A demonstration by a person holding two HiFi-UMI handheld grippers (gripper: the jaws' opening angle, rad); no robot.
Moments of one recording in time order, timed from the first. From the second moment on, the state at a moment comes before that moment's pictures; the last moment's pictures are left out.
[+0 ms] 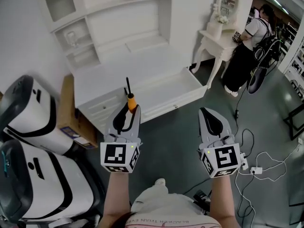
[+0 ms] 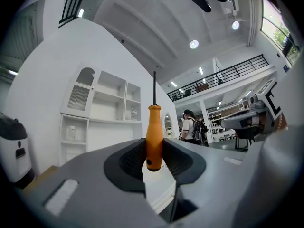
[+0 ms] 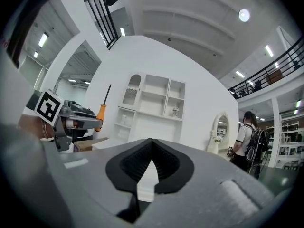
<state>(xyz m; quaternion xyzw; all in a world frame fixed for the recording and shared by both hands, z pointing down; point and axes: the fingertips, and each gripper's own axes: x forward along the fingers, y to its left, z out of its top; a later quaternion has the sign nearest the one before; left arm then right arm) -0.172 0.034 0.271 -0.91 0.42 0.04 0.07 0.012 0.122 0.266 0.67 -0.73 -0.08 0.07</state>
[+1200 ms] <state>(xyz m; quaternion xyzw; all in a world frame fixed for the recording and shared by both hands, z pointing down) -0.141 -0.088 0.289 -0.87 0.49 0.03 0.06 0.060 -0.027 0.285 0.62 -0.78 -0.08 0.07</state>
